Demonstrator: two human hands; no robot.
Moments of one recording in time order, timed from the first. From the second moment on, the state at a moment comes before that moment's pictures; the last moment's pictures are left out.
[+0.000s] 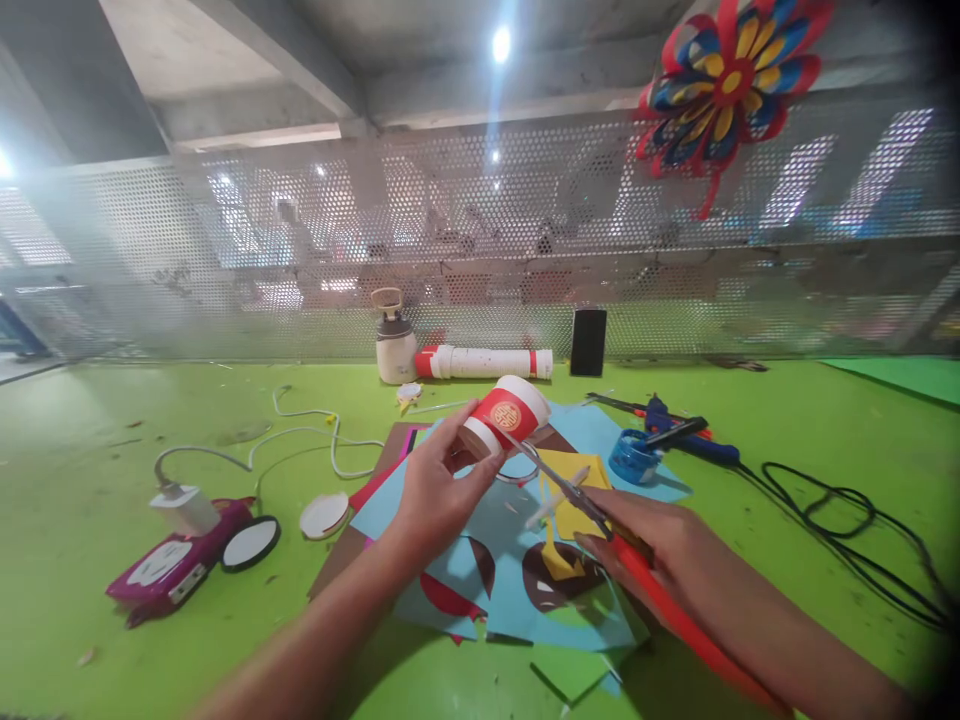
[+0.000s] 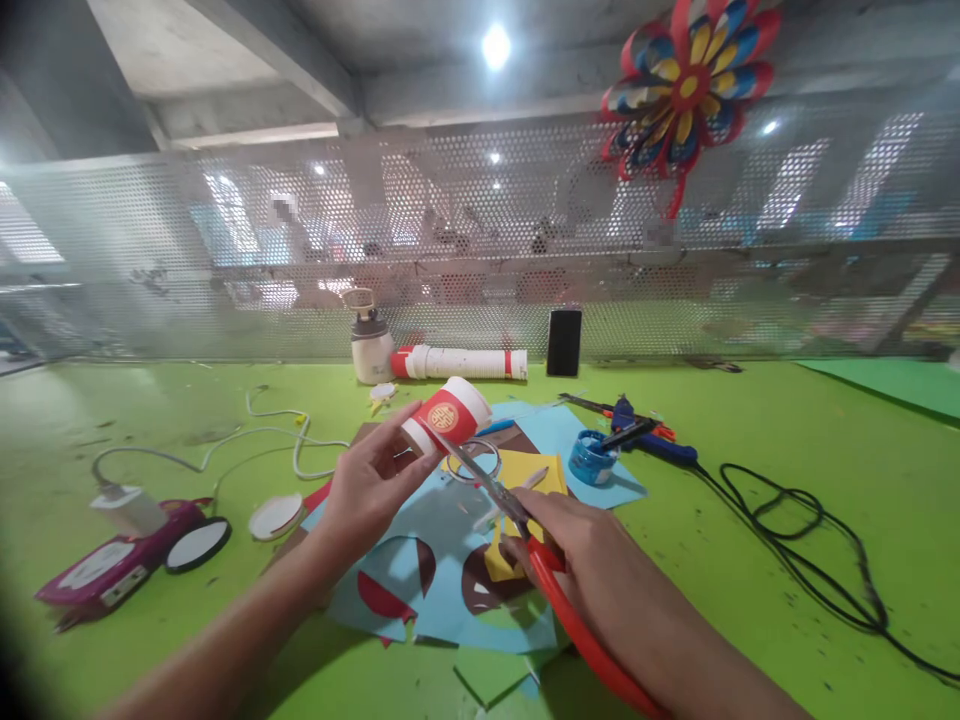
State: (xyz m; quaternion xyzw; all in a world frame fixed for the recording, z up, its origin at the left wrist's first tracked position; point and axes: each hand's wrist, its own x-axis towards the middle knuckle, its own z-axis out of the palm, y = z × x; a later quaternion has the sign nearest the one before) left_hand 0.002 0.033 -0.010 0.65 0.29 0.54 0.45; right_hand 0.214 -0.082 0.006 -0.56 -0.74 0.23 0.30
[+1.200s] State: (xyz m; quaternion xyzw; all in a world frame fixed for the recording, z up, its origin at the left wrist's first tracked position) left_hand 0.000 0.032 0.000 0.56 0.26 0.53 0.59; right_hand 0.212 -0.086 0.007 -0.58 -0.73 0.17 0.31
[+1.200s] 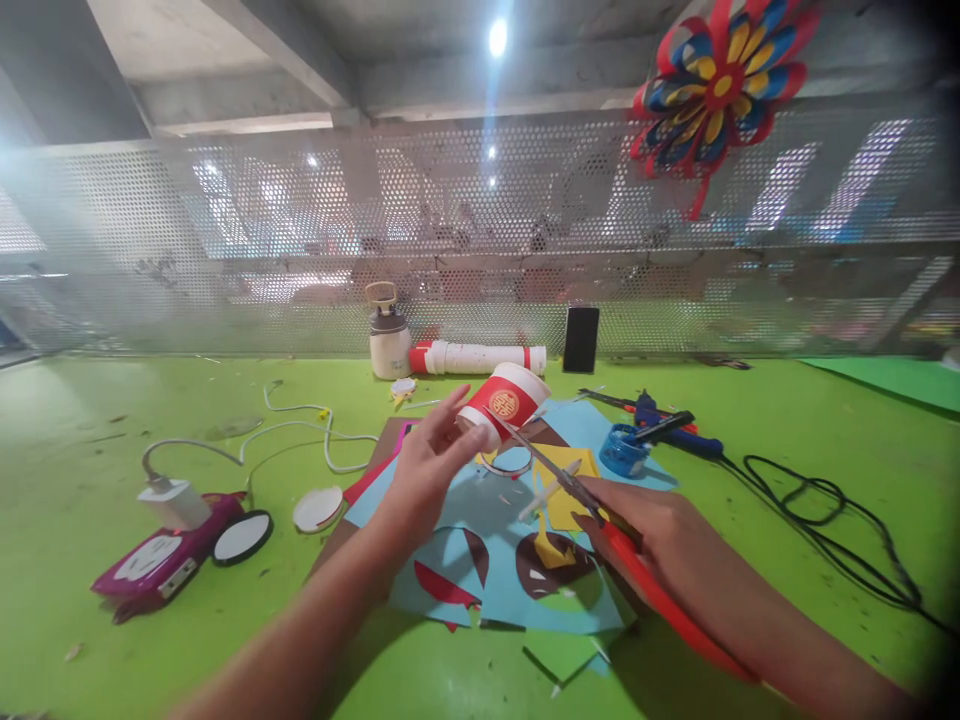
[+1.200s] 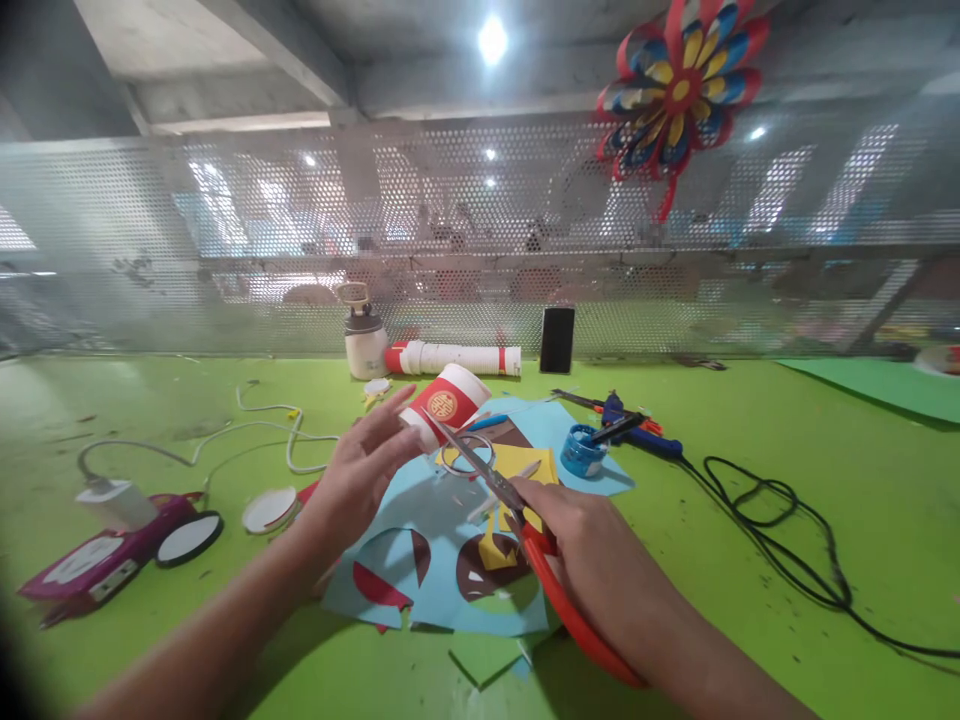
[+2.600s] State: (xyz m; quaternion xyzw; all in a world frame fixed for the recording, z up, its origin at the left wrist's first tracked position) left_hand 0.002 0.035 0.004 0.54 0.30 0.52 0.59; right_hand 0.213 -0.074 -0.012 -0.59 -0.73 0.19 0.29
